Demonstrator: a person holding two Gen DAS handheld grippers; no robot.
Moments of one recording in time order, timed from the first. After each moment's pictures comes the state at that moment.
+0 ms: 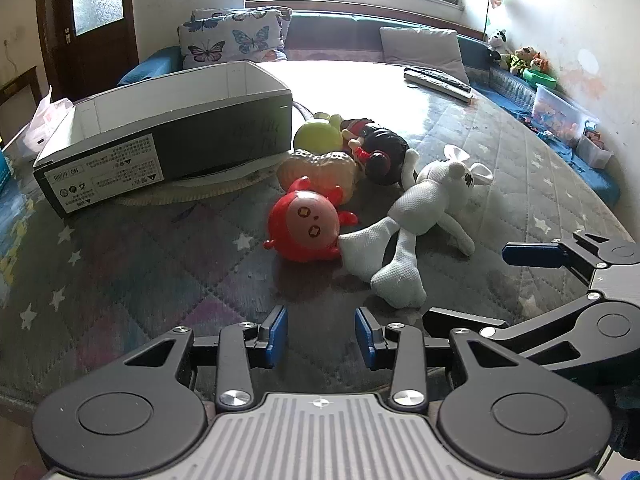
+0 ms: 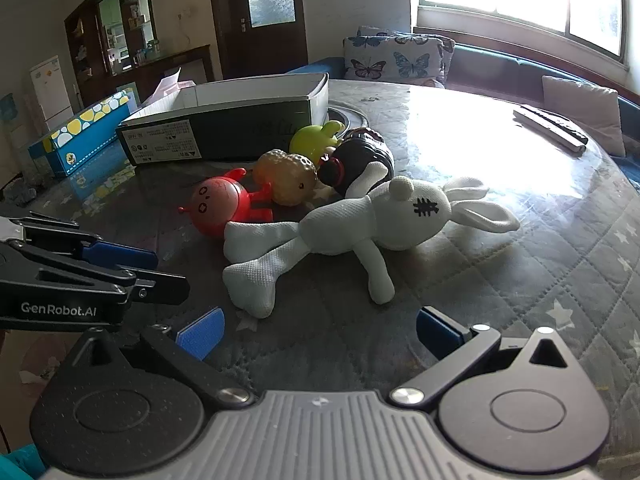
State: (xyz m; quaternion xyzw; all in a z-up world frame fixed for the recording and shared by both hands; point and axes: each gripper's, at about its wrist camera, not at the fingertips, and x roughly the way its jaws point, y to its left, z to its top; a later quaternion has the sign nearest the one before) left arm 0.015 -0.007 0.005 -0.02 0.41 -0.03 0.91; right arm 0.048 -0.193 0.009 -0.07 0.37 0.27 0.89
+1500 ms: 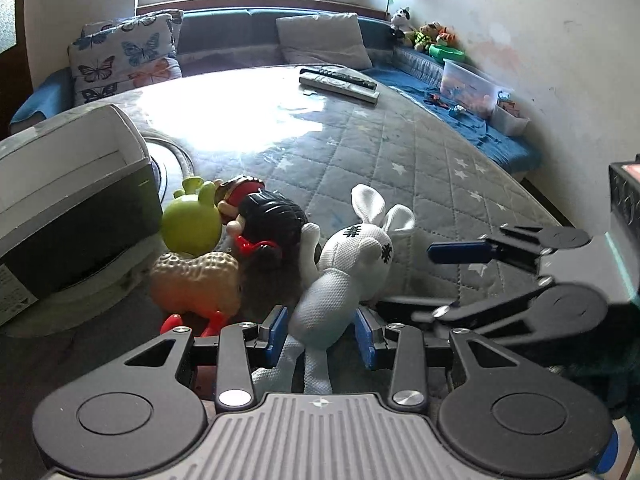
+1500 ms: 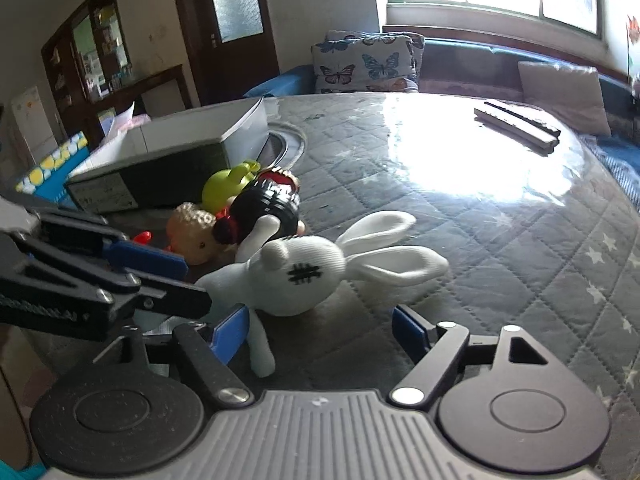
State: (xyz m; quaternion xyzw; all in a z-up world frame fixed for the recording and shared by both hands) left arm 0.109 -0.043 0.020 0.01 0.42 -0.19 0.89; right arm 0.120 -0.246 0.019 -0.01 0.37 0.25 0.89
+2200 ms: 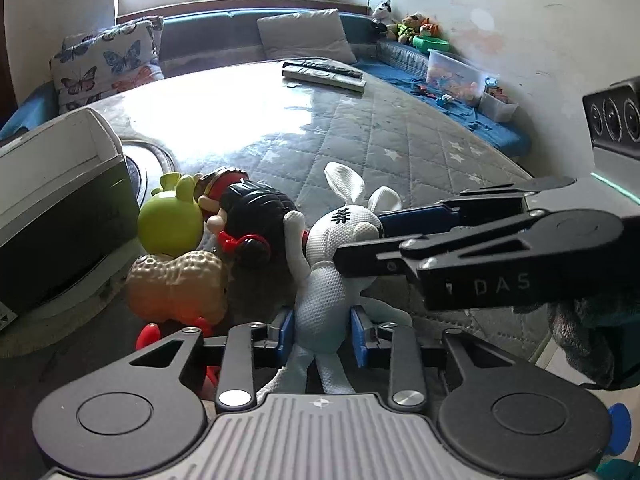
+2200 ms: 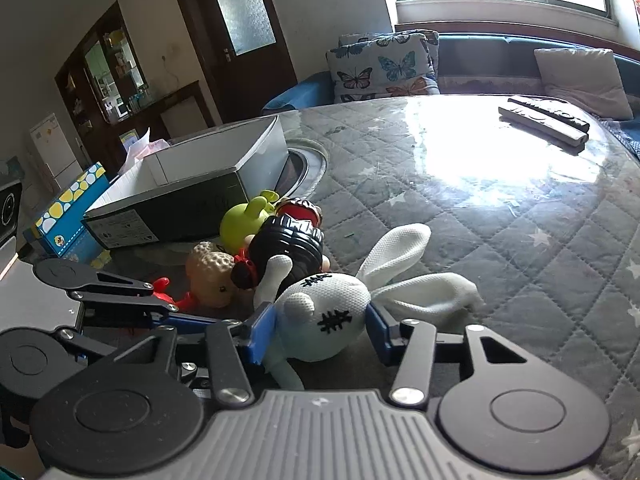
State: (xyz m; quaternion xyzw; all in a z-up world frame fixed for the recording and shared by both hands) left arm 0.113 -0.050 0.003 0.03 0.41 -0.21 0.89; right arm 0.147 -0.236 0.024 0.03 0.37 0.28 0.88
